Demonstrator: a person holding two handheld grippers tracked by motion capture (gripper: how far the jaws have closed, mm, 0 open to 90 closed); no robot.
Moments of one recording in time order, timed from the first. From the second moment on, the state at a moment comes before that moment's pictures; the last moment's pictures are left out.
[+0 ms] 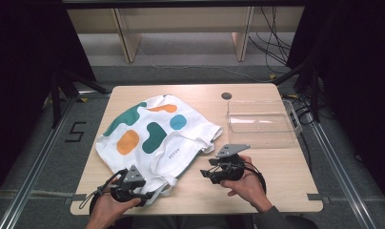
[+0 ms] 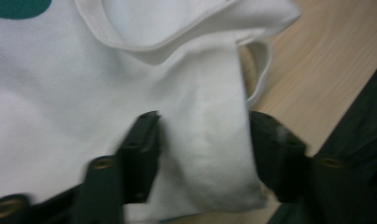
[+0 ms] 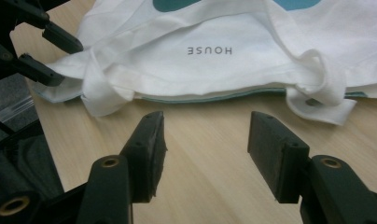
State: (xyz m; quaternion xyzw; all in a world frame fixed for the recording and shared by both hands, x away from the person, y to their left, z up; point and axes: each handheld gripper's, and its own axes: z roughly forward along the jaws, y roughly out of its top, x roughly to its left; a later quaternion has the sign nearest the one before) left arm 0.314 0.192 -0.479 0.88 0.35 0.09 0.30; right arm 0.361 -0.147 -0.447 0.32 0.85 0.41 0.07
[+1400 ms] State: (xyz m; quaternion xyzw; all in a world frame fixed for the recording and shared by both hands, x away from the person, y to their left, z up) left arm 0.331 0.306 -0.475 0.88 0.40 0.14 0.23; right arm 0.433 -0.122 -0.491 0.32 0.88 0.31 0.16
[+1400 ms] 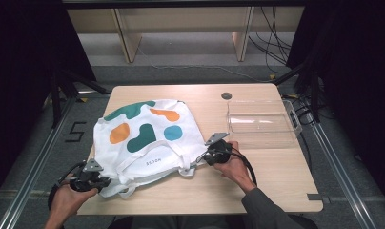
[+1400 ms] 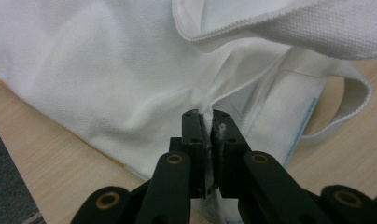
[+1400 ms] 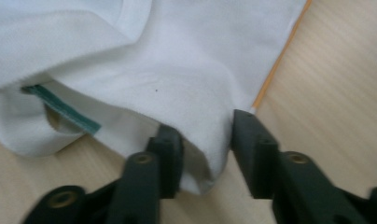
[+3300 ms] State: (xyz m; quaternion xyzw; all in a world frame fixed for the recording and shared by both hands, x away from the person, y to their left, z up) left arm 0.364 0.293 -0.490 0.88 0.40 0.13 0.21; right arm 0.377 -0.154 -0.480 0.33 0.89 0.27 0.14
